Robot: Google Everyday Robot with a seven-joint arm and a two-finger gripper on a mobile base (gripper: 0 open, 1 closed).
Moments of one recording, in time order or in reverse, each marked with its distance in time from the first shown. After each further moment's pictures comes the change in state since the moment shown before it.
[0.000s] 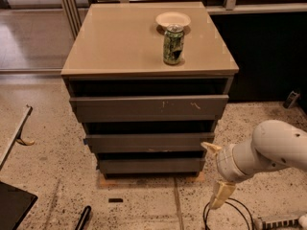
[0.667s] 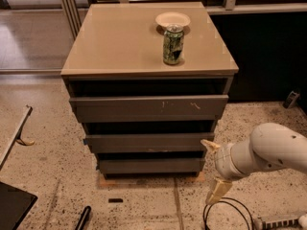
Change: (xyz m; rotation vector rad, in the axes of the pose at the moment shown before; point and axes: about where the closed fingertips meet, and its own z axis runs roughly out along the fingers) arm 0.007 -0.015 0.016 0.053 -0.017 0.020
